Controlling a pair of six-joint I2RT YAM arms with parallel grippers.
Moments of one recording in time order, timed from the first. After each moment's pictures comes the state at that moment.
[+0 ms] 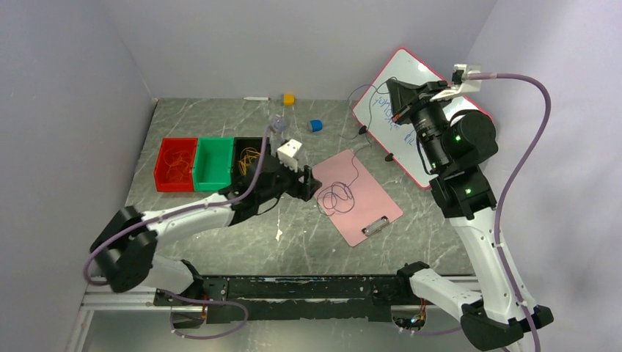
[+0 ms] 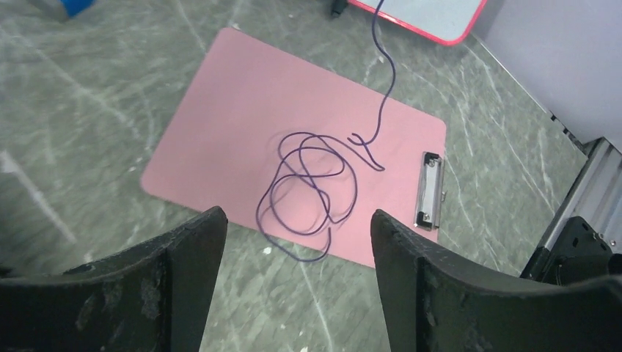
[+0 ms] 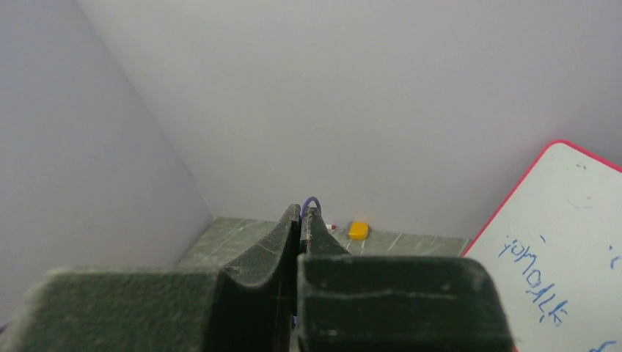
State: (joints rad) left arm -0.85 1.34 0.79 0.28 -0.02 -0.31; right arm 0.37 0.99 1.38 -0.10 0.02 0.28
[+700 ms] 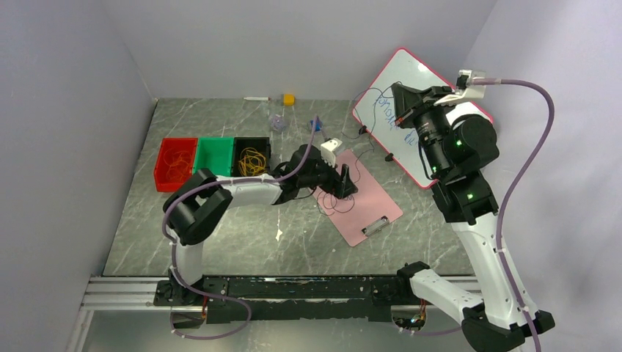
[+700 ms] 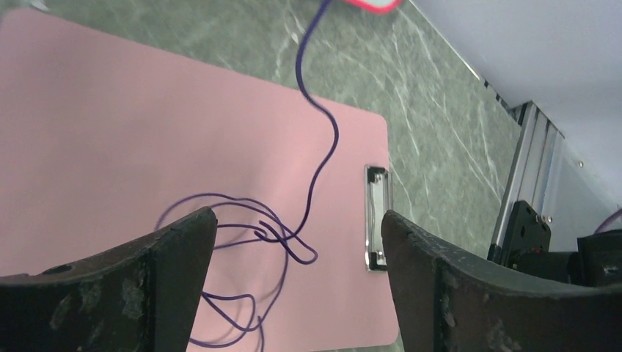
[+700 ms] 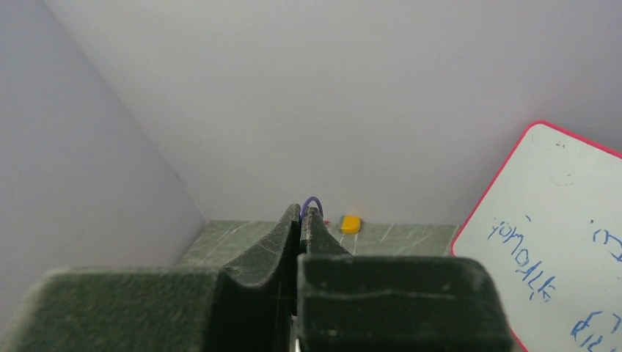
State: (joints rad) left arm -0.87 1.91 1.16 0.41 0.30 -0.39; right arm 0.37 0.96 1.35 -0.13 0.10 0.31
